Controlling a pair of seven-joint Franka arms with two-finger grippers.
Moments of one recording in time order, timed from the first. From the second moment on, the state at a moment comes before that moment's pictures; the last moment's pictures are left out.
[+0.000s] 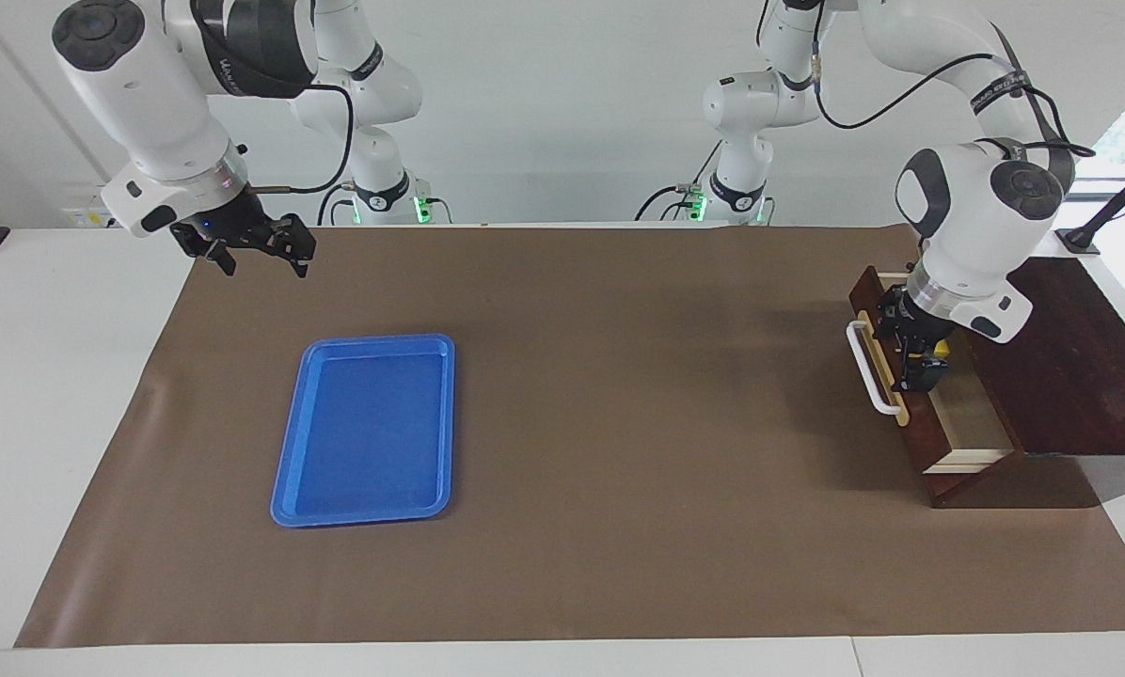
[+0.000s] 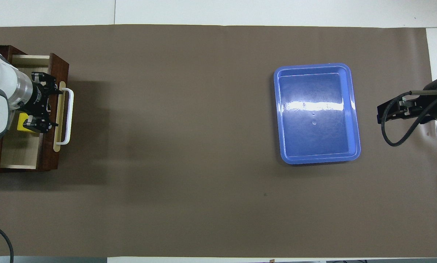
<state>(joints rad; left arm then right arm) 0.07 0.15 -0.06 -1.83 0.08 1.99 -1.49 0.15 0.03 -0.15 -1.61 -0.02 1.51 0.04</state>
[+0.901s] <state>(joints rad) 0.20 0.15 -0.07 -1.83 0.09 2.03 -1.39 0.15 0.03 -0.15 -1.62 -0.02 1.51 0.04</state>
